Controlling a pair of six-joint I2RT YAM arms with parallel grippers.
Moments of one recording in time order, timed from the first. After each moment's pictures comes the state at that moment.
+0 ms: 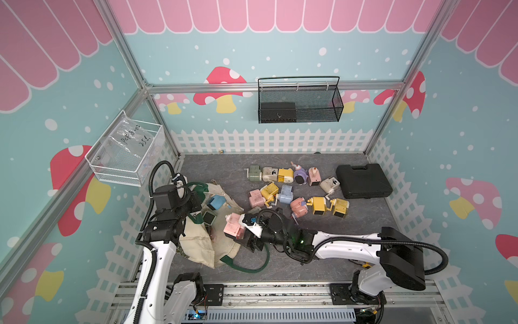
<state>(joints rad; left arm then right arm) 0.14 0.86 0.85 -0.56 0.13 -0.20 1.15 1.49 0.85 0.35 -0.06 -0.08</state>
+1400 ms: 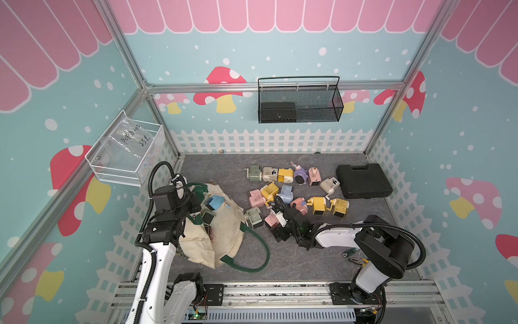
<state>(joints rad) 0.14 0.85 0.85 -0.57 0.12 -0.21 0.85 1.65 0.67 0.23 0.07 0.07</state>
